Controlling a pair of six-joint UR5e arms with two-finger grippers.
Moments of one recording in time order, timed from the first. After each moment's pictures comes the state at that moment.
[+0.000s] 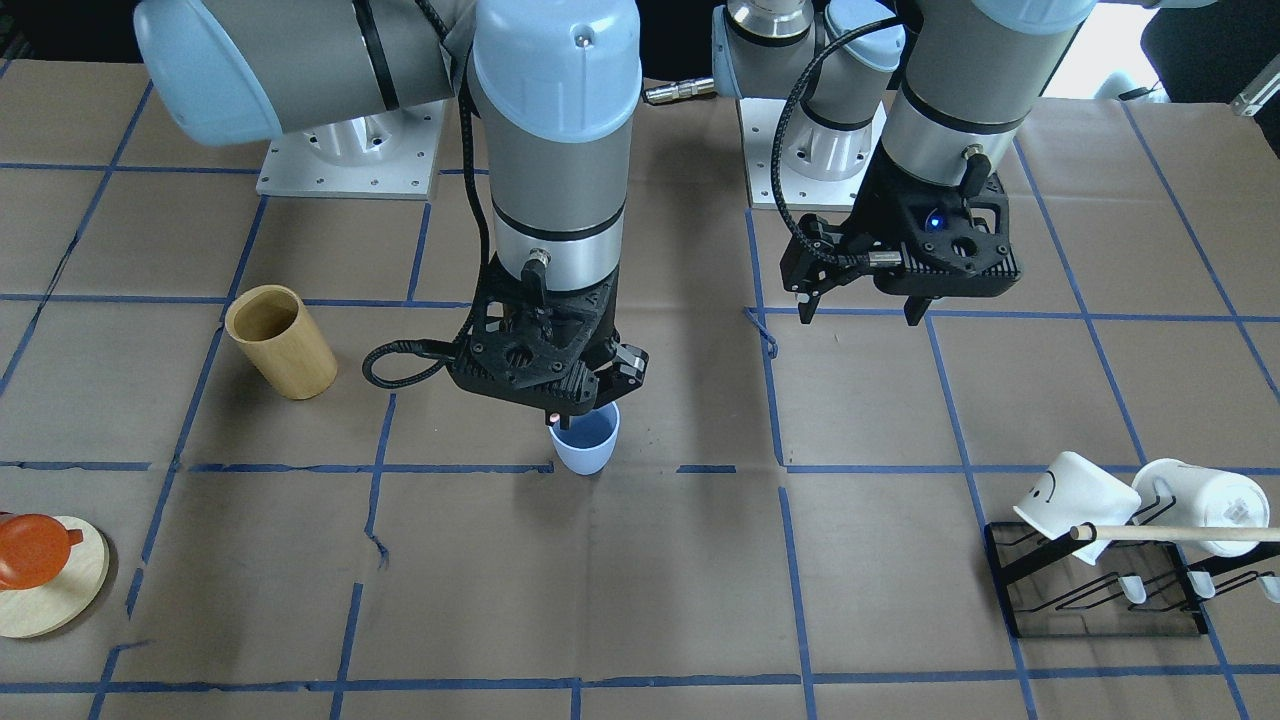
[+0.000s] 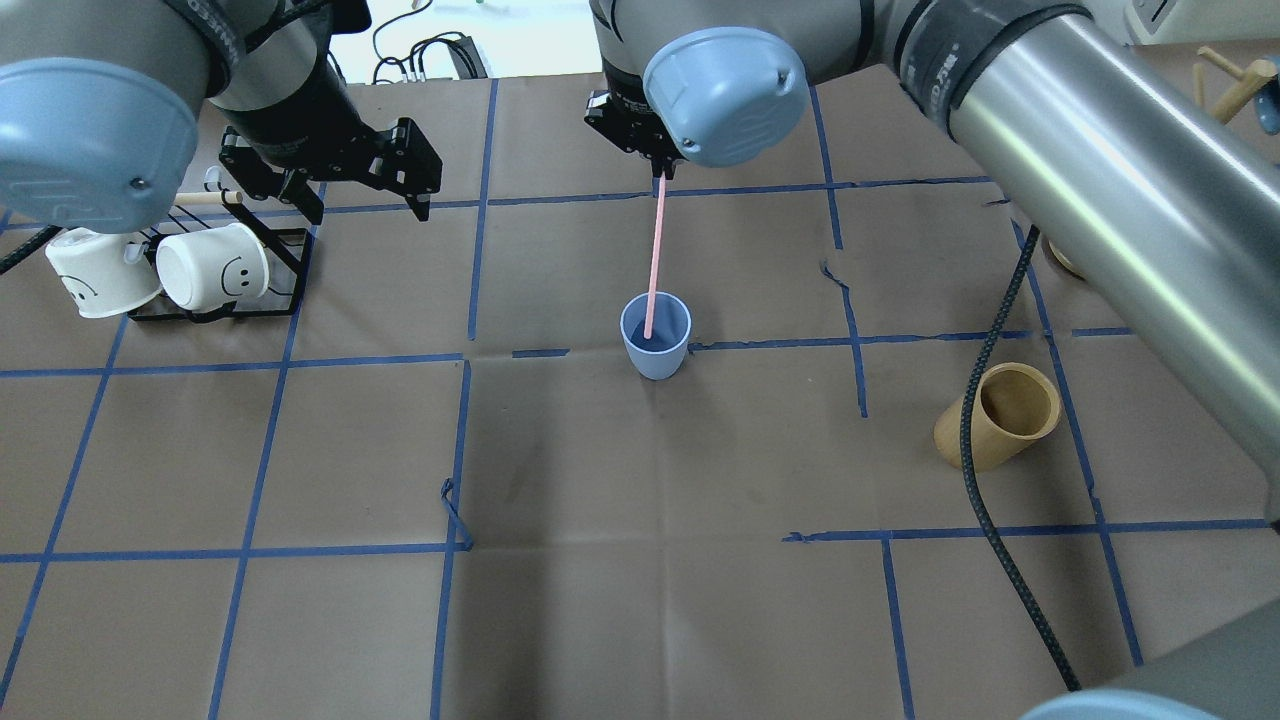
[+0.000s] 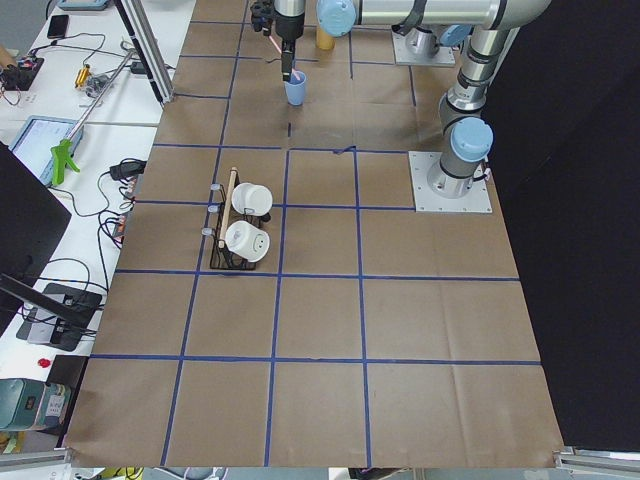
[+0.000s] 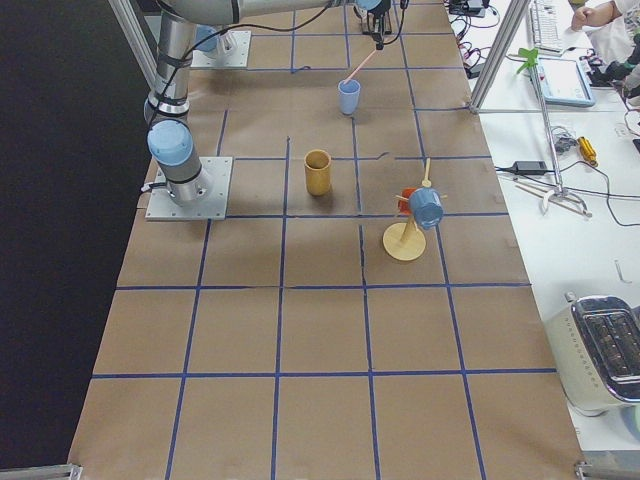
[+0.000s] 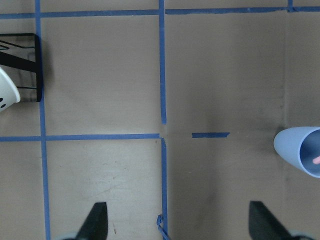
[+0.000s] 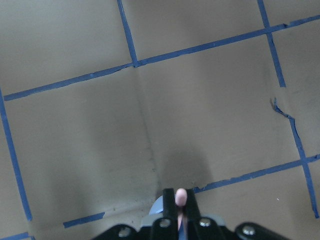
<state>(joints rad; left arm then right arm) -1.60 -1.63 -1.56 -1.43 1.58 -0.01 1.95 -1.14 1.27 -1.86 -1.68 0.61</state>
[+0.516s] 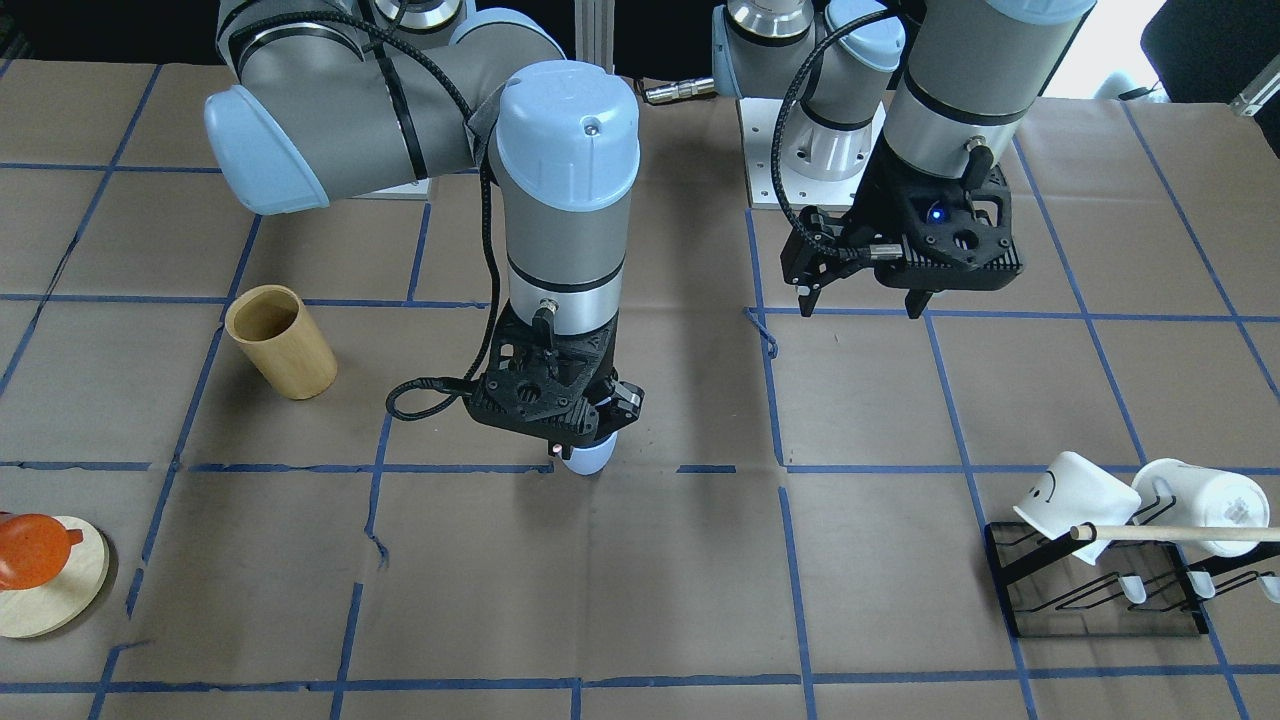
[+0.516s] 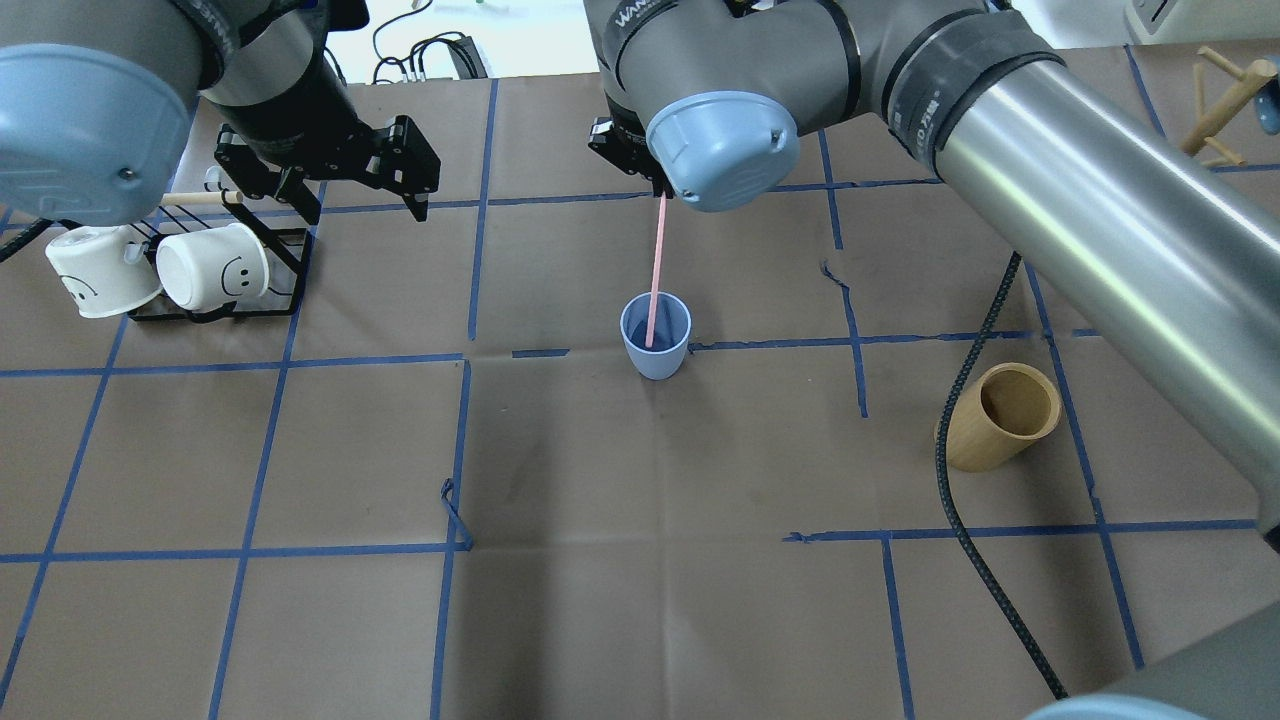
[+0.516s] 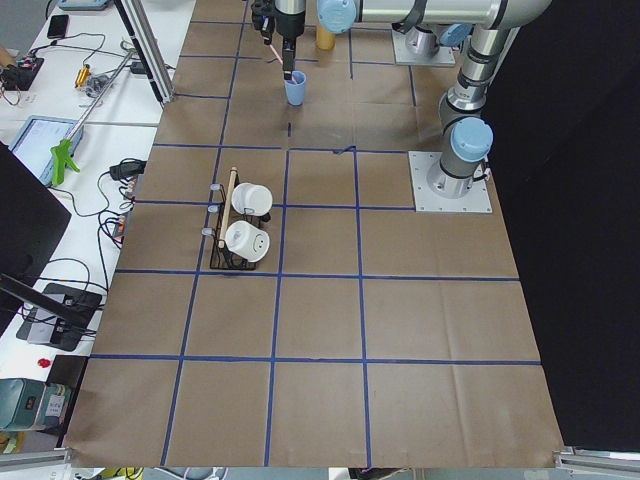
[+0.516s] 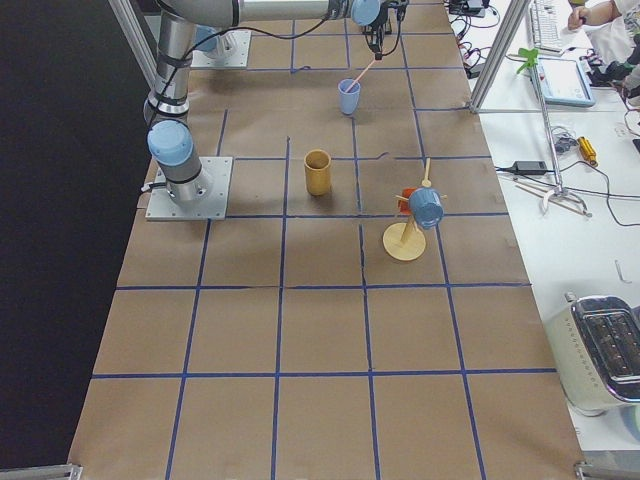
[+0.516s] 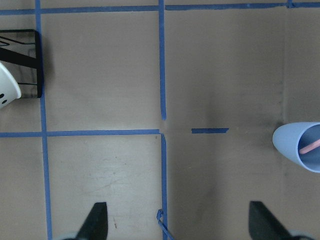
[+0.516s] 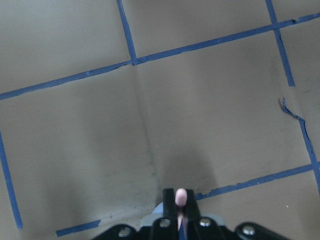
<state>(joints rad) -1.60 -1.63 -1.54 -1.46 1.58 -0.01 1.95 -1.14 1.33 -1.92 -1.68 0.61</state>
